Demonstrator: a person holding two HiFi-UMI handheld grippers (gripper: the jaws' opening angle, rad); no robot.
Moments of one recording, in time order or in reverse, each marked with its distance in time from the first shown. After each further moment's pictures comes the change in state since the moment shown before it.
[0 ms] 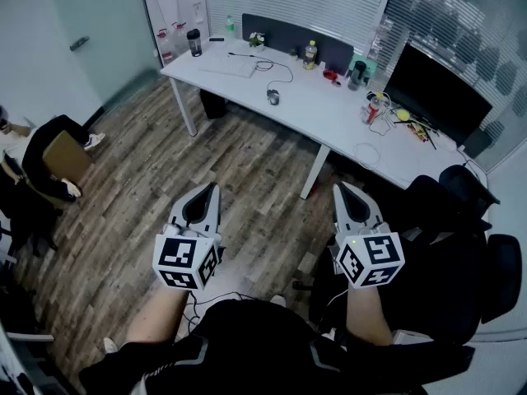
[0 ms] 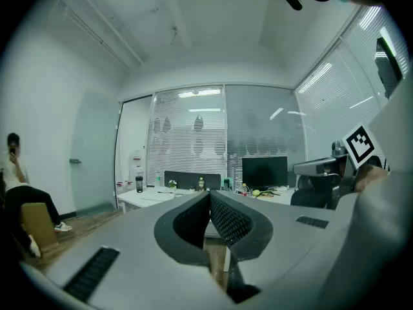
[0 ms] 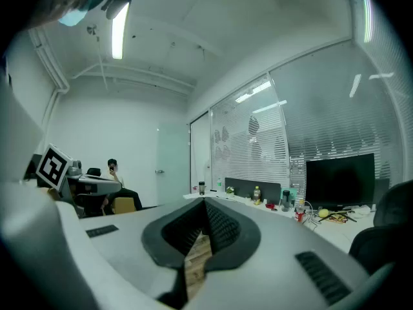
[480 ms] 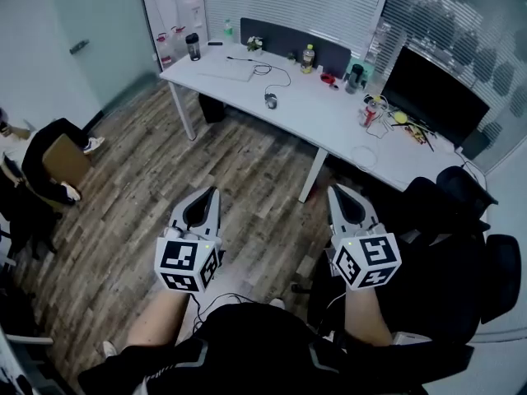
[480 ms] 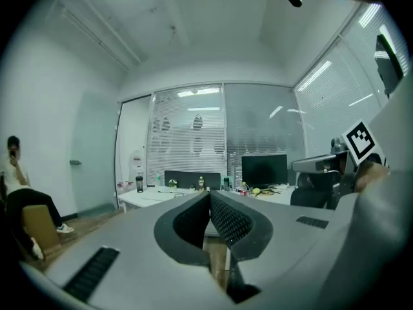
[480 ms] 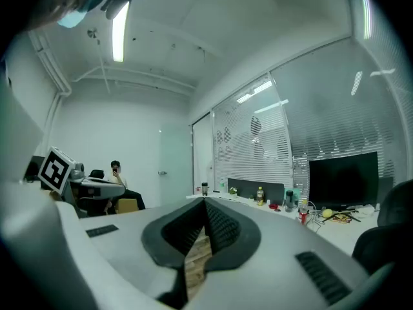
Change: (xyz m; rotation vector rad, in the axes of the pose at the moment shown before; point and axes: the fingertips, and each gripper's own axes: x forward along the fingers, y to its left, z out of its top) left arm -0.002 -0.004 -0.002 0.009 0.014 0.004; right arm -0.001 0.007 0.002 0.005 -0.005 0.020
